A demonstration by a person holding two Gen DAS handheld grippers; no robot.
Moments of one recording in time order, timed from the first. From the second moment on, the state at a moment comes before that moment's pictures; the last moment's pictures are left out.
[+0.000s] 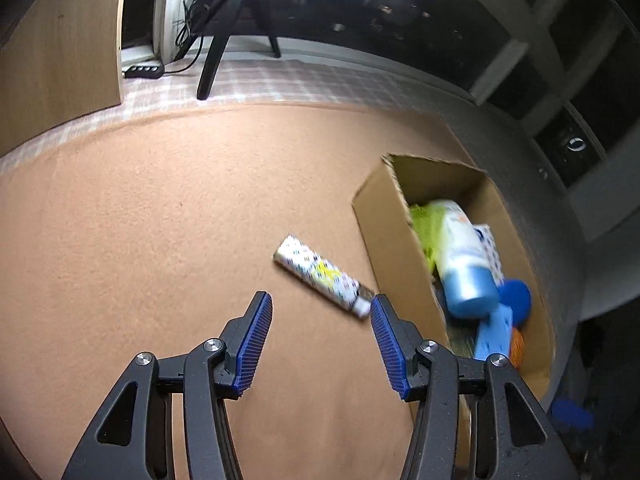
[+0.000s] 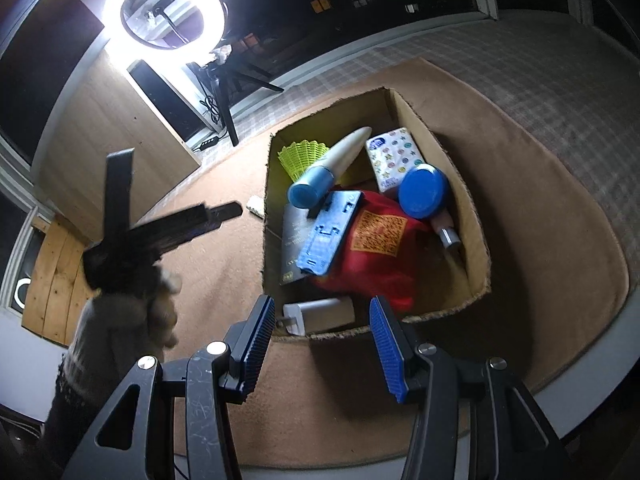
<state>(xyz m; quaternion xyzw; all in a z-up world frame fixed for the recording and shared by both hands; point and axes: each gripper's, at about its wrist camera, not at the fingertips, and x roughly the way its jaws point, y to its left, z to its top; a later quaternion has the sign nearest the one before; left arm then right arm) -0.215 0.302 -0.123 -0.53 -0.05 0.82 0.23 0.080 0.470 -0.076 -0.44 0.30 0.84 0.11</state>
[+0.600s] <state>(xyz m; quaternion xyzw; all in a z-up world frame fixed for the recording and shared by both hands) -0.255 0.345 -0.161 -0.54 0.03 0.82 0.19 0.108 0.497 -0.084 -0.44 0.32 0.83 0.14</state>
